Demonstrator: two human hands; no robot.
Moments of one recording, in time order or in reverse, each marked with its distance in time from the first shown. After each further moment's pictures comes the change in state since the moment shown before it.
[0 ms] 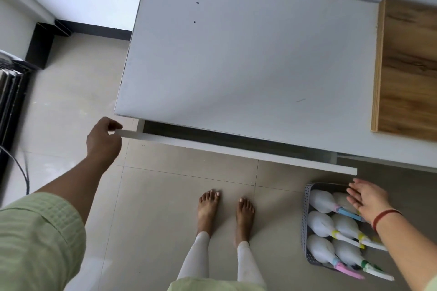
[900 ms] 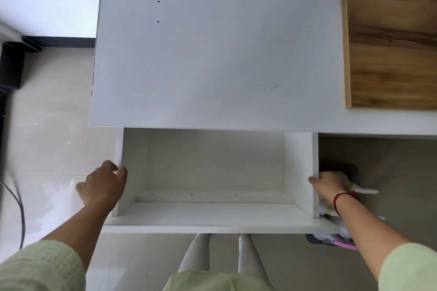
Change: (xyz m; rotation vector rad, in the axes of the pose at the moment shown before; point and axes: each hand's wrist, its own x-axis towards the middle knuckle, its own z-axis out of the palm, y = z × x) left_hand -0.059 -0.018 0.027 0.735 -0.105 -0.004; right_hand -0.023 0.039 0.016 -1.029 -0.148 -0.277
